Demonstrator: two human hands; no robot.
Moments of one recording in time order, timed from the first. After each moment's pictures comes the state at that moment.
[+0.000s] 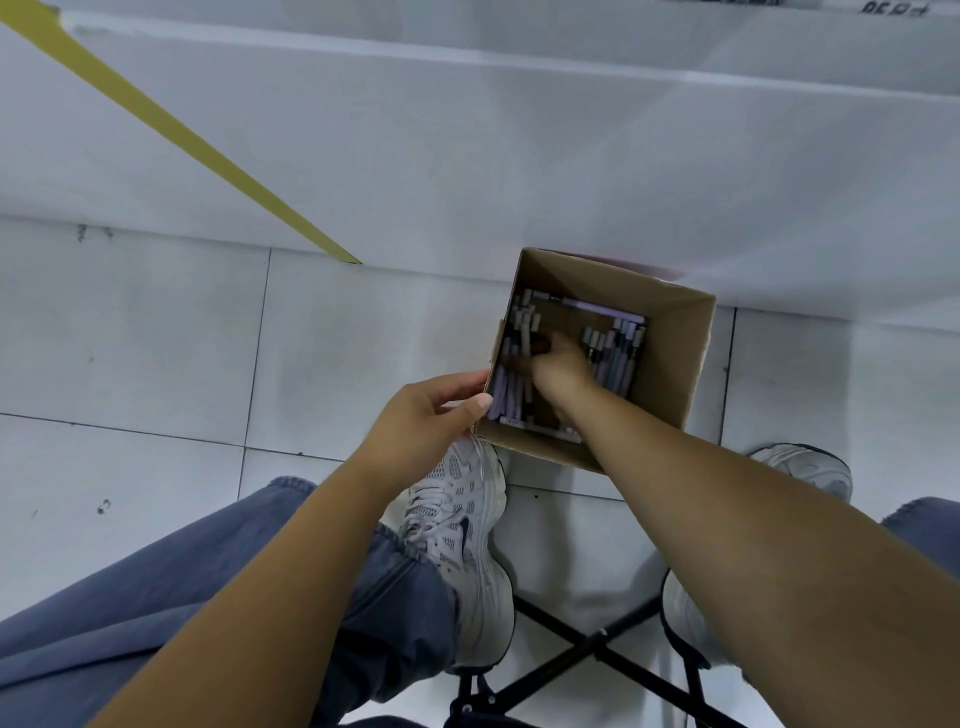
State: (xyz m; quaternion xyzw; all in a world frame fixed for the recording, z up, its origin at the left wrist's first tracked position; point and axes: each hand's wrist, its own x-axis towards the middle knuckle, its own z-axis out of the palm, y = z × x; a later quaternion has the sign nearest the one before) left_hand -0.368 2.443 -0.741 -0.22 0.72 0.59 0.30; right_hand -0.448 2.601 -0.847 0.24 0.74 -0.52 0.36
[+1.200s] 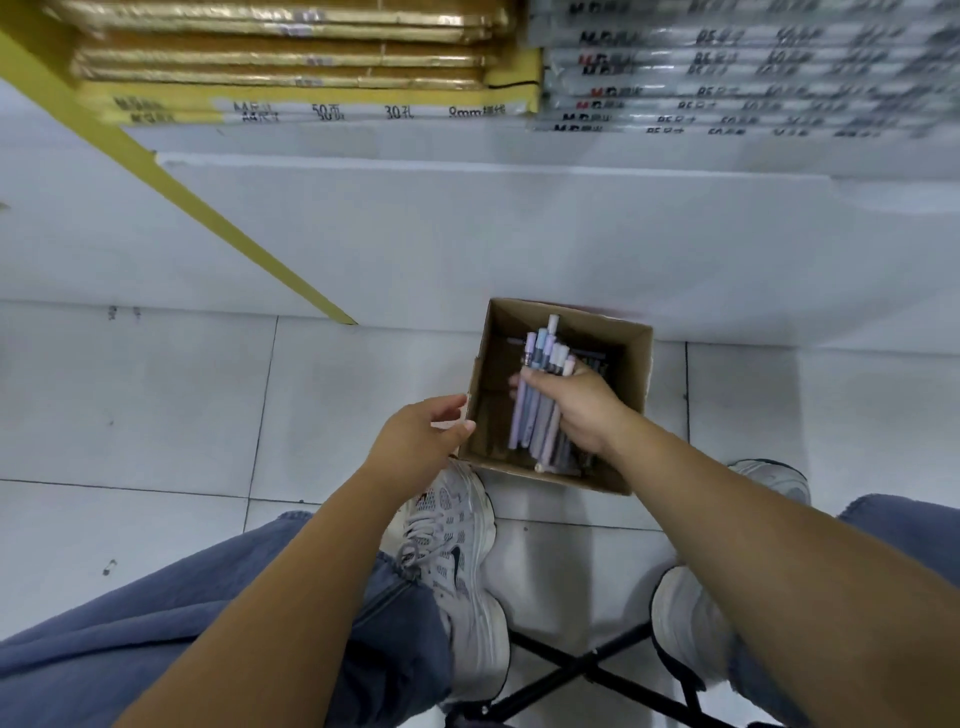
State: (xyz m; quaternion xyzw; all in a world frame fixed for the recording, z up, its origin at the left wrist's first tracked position) left_hand -0.379 2.455 -0.732 -0.21 0.80 0.48 0.29; right_hand -0.449 2.649 -0.791 0.22 0.61 -0.67 0.36
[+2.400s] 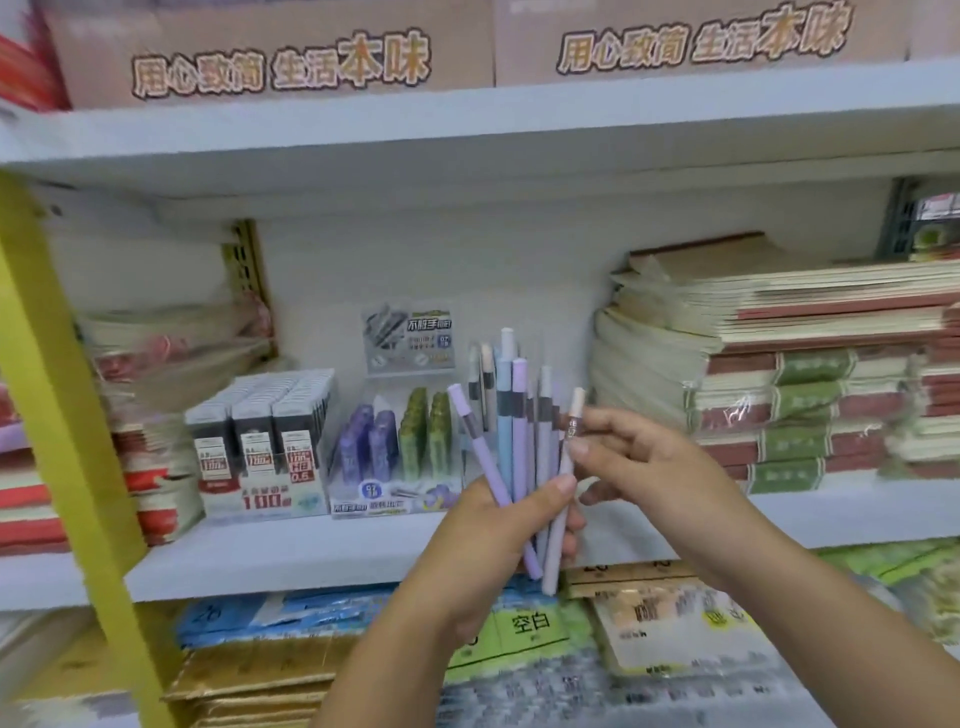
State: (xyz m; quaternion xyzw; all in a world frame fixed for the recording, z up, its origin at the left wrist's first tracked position) left_hand -0.495 2.600 -0.322 0.17 0.64 0.75 0.06; right_hand -0.502 2.770 -0.296 -0.20 0.72 -0.66 -0.09
